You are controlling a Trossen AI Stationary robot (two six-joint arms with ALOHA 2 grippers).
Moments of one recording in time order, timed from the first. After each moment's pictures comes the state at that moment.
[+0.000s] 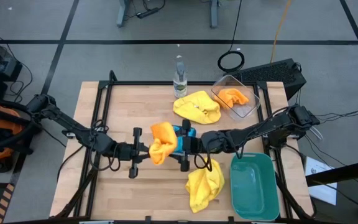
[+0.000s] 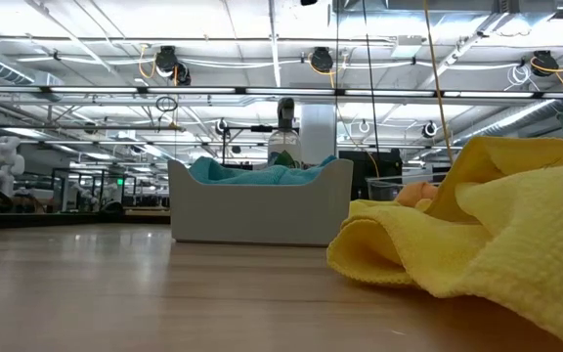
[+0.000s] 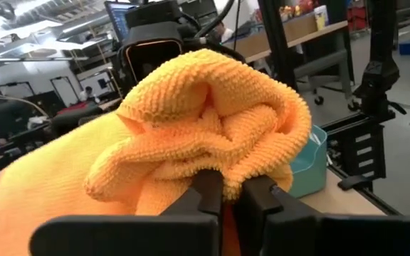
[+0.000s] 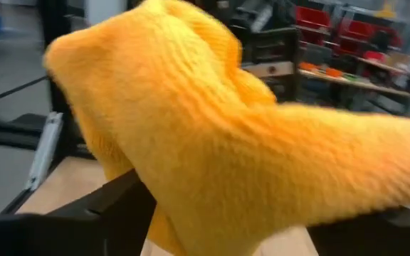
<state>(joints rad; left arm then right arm) -0.50 1.11 0.61 0.58 -0.37 0.36 0.26 1.67 1.20 0.38 0.30 -0.12</state>
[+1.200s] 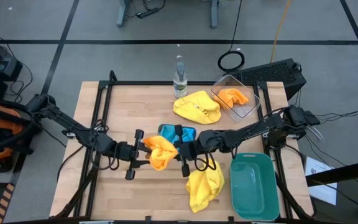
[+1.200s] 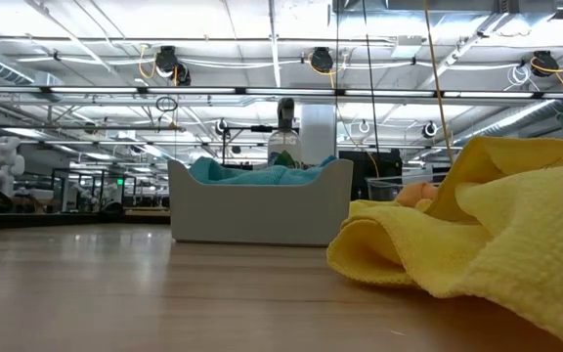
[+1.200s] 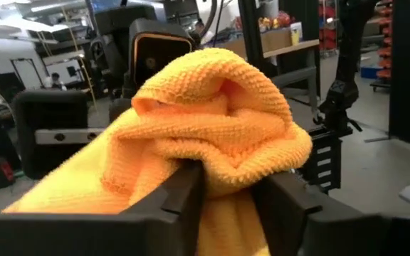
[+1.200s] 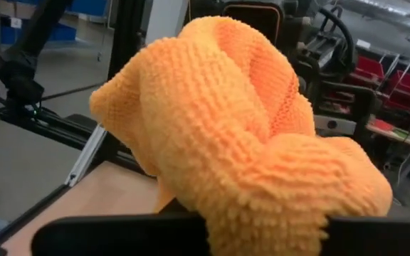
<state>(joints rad) -0.51 1.11 0.61 0.53 -0.28 0.22 0.23 1.73 1.20 0.54 0.07 -0.27</state>
